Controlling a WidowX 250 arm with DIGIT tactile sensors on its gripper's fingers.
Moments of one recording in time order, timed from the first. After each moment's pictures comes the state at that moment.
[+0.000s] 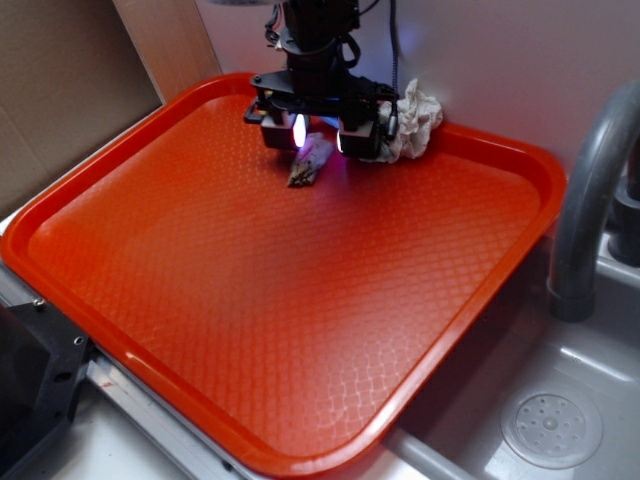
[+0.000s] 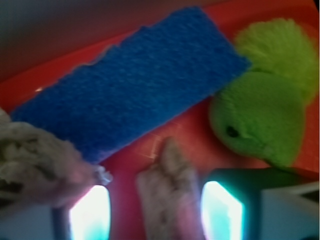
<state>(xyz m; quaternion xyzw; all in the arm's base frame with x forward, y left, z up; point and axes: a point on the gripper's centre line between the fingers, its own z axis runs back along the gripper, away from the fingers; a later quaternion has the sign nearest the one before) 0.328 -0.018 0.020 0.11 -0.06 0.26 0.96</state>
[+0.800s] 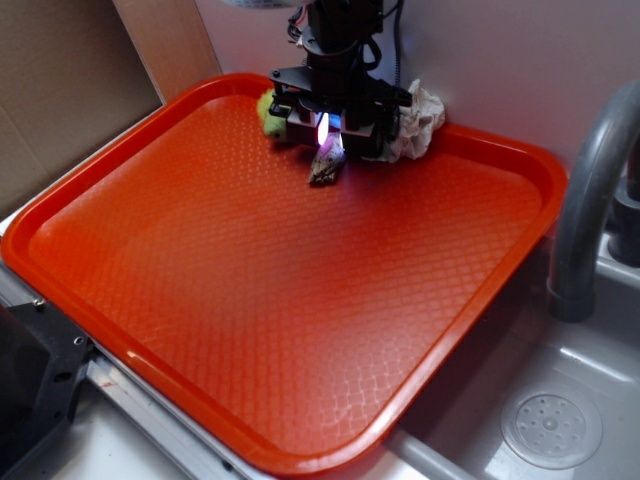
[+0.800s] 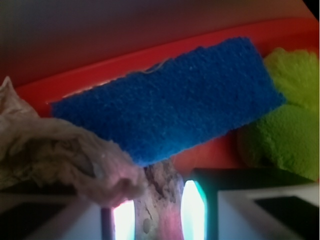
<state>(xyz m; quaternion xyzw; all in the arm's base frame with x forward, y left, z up) 0.333 -0.018 0.012 0.14 -0.05 0.24 0.96</state>
